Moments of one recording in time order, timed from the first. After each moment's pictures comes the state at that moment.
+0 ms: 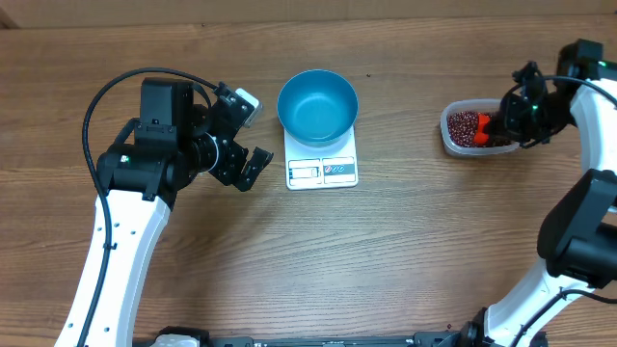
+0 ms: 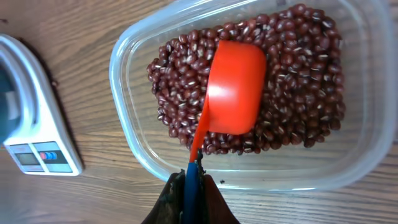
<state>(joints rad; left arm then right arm) -0.13 1.35 1.30 -0.89 0.38 0.40 -0.34 2.01 1.71 -1.20 -0.43 -0.12</state>
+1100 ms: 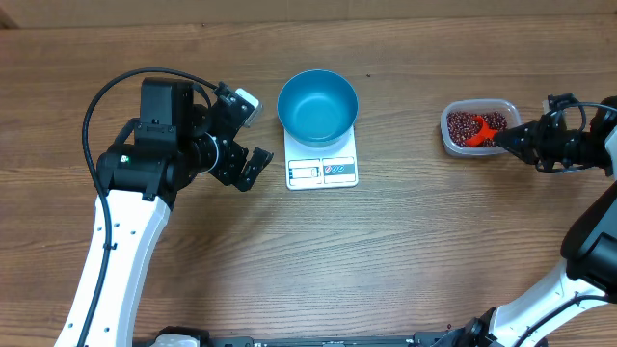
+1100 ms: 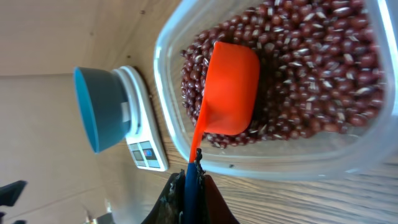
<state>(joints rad) -0.13 1.35 1.30 -0.89 0.38 0.40 -0.56 2.01 1.50 -1.09 -0.92 -0.17</state>
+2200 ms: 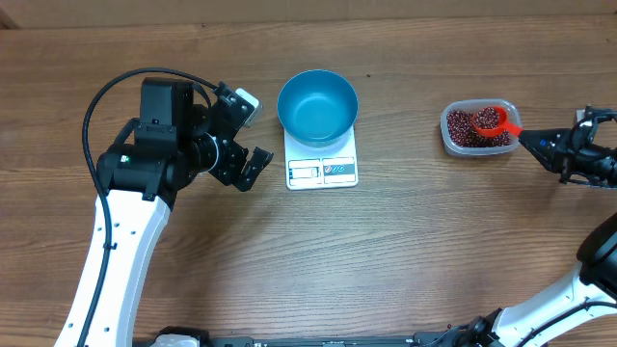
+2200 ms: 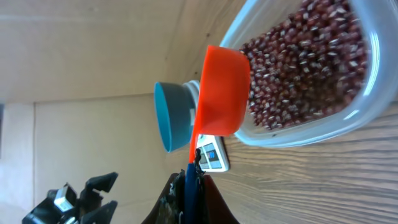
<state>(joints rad) -0.13 1.35 1.30 -0.89 0.38 0.40 -0.71 2.02 1.49 -1.29 -1.20 -0.32</state>
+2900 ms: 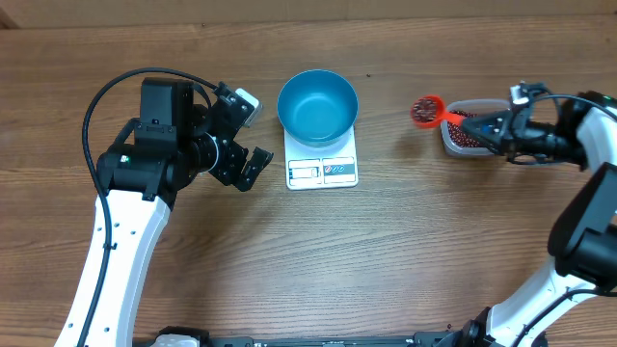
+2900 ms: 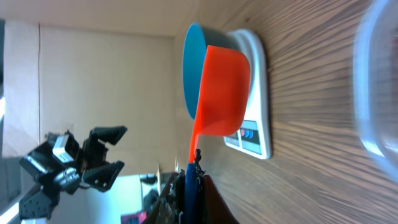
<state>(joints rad) -0.13 1.35 1.30 -0.89 0.38 0.40 -0.41 2.02 1.49 -1.31 -1.30 -0.39</state>
